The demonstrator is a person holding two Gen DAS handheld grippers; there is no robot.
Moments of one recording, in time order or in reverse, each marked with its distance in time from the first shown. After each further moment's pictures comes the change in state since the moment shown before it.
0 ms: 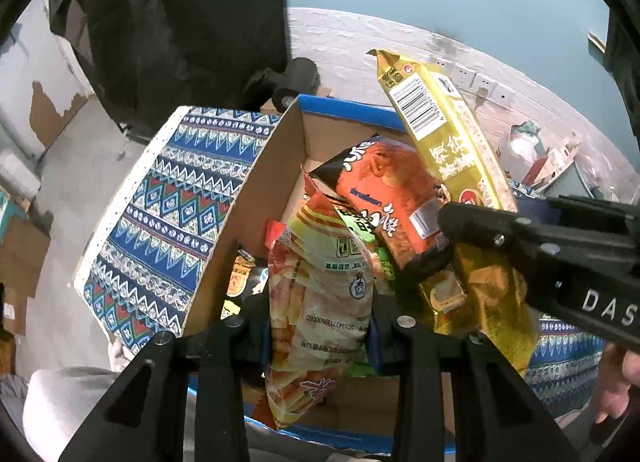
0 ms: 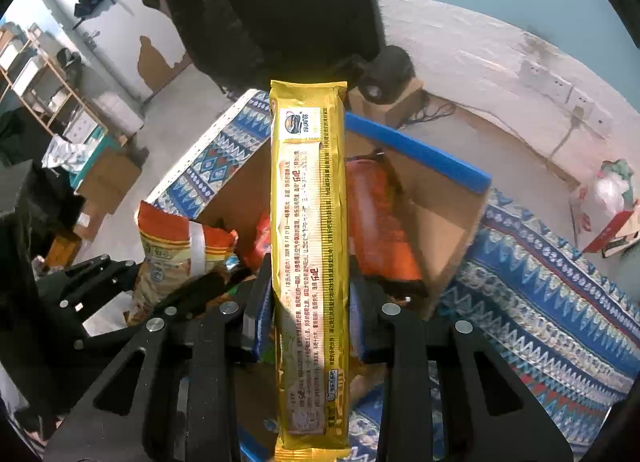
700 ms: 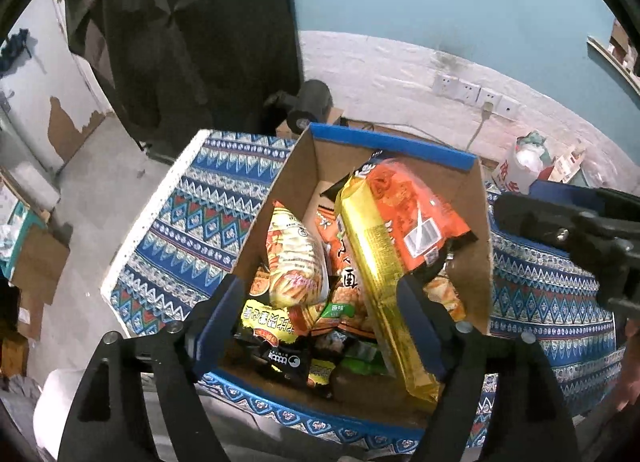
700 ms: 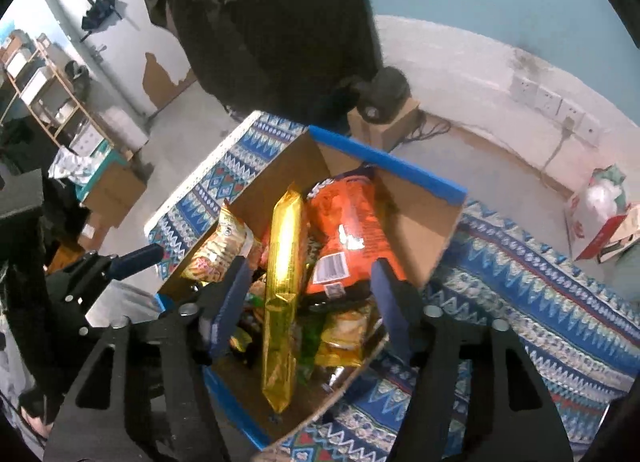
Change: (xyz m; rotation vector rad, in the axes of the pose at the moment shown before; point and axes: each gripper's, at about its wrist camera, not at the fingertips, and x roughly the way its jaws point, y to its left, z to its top) left arm -0.041 -0.011 -0.002 0.025 -0.084 0.075; right arm -0.057 -0.007 -0.009 -0.006 -0.109 -0.018
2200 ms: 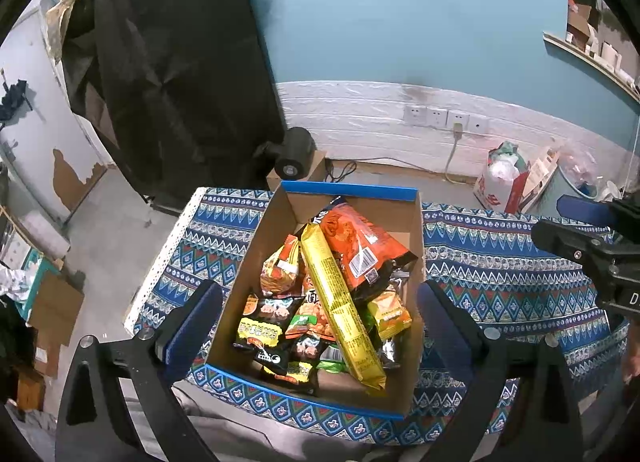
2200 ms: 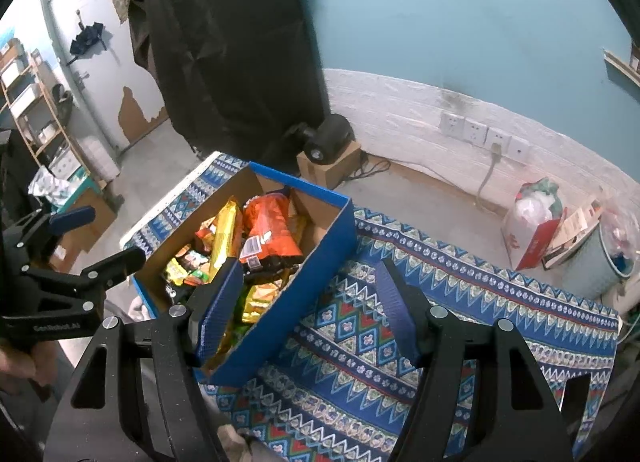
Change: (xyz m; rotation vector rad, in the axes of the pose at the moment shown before) left arm -0.077 -0.046 -0.001 0.103 -0.136 0.014; right arm -0.097 -0.045 -0.051 -0.013 -0.154 -0.132
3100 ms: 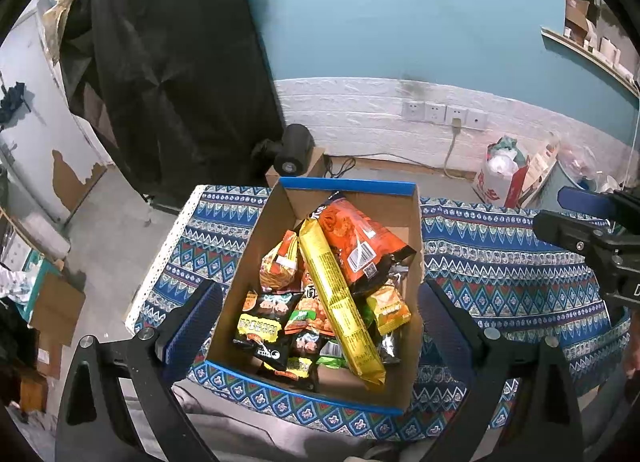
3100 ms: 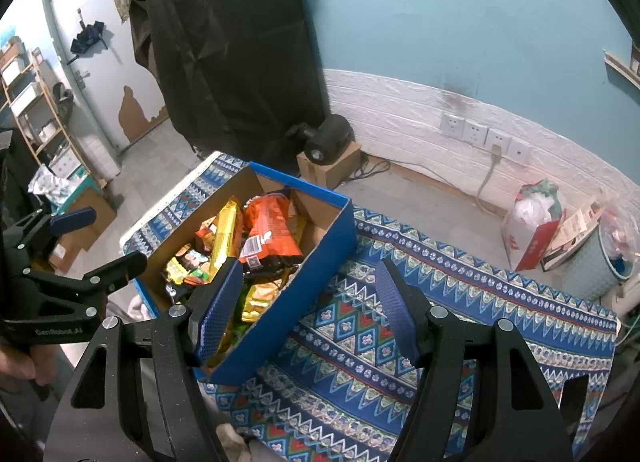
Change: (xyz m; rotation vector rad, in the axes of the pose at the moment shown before) left arm -0.001 -0.002 -0.001 0.010 0.012 0.003; right arm 0.000 0.001 0.002 0.002 0.002 0.000
